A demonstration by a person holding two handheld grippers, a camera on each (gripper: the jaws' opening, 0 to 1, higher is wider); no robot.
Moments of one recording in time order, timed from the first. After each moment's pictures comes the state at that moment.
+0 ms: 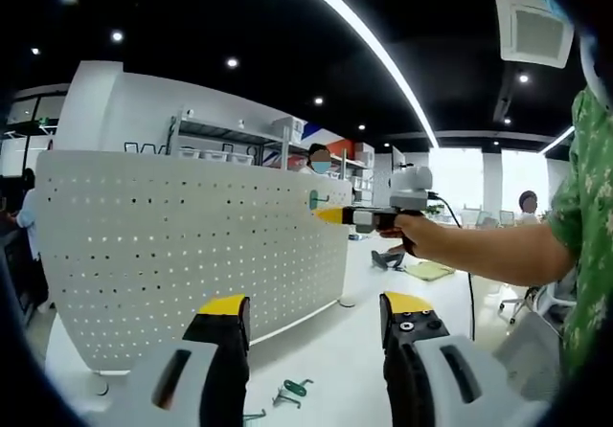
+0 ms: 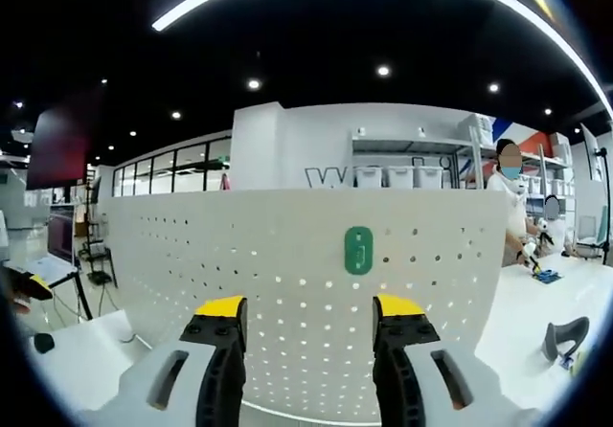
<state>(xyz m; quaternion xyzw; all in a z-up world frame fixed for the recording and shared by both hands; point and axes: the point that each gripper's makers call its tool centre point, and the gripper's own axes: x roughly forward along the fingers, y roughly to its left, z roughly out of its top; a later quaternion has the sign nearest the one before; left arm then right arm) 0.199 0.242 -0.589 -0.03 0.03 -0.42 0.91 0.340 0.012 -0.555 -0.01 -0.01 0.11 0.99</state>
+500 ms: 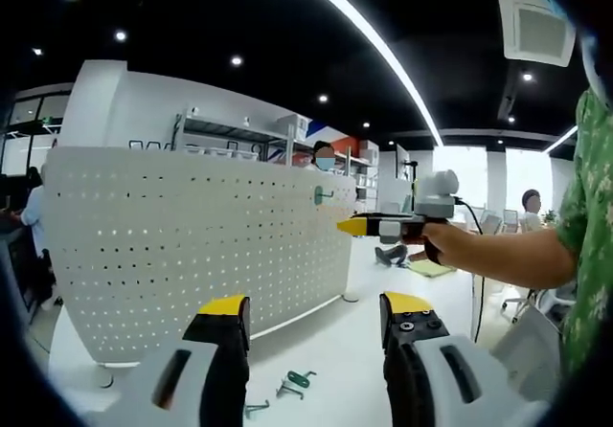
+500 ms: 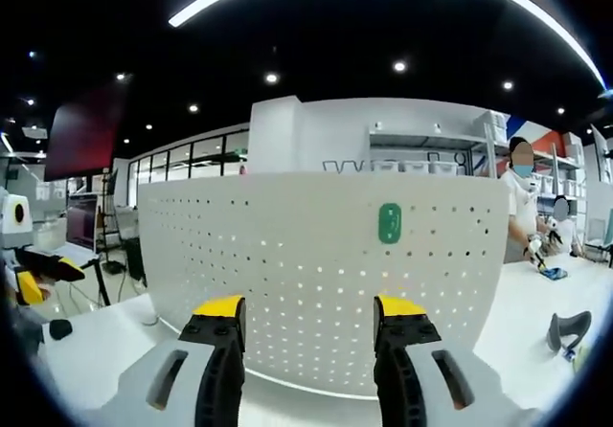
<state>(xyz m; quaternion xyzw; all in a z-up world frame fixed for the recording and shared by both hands) 0.192 0.256 -0.598 -0.03 0.04 -0.41 0.91 0.294 0.039 -0.579 -0.02 0.01 0.15 0.99</state>
